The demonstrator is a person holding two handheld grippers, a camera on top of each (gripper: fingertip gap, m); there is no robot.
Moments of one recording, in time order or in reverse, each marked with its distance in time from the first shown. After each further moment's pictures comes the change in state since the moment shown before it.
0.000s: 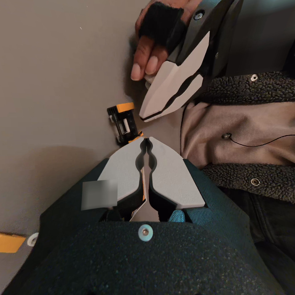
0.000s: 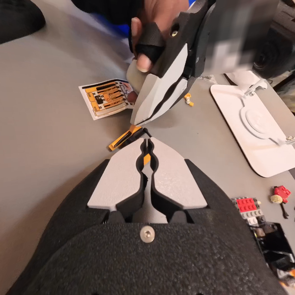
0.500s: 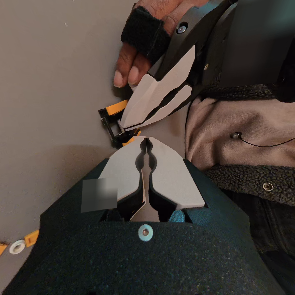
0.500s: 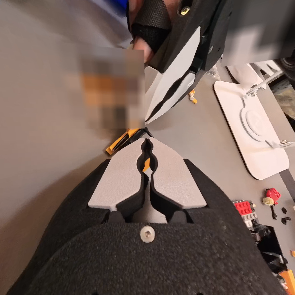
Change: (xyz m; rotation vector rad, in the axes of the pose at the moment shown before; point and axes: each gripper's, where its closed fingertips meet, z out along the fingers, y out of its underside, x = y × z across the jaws) left arm 0.006 0.004 0.009 -0.022 -0.059 0.047; right arm -0.004 0.008 0.014 -0.077 0.039 -0.082
